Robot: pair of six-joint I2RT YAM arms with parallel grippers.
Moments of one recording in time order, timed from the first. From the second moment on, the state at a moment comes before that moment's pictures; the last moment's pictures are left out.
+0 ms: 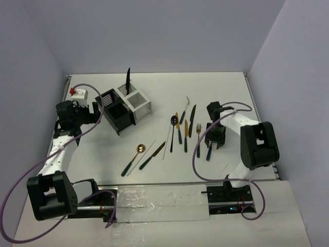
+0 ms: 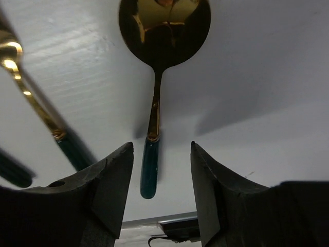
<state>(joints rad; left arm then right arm) 0.15 1.15 0.71 0.00 0.24 0.12 0.17 1.60 0.96 -0.84 0.10 0.42</state>
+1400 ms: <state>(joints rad) 0.16 1.06 0.82 -0.21 0.29 0.17 0.78 1.91 1.72 0.20 0.17 0.09</state>
